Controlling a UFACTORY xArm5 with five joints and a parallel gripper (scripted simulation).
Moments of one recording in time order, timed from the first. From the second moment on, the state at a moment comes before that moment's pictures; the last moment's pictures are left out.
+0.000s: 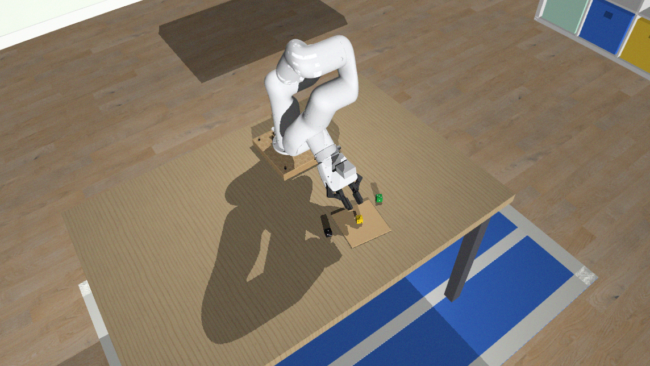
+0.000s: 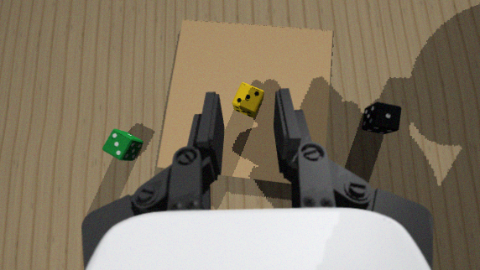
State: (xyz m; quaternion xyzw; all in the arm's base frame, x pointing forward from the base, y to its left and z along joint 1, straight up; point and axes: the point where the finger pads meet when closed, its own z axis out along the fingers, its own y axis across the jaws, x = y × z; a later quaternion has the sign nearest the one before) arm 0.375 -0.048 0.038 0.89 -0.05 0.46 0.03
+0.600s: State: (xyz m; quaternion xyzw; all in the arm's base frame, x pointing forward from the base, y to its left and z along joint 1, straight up) arm 0.375 -0.048 0.084 0.89 -0.05 0.46 0.03
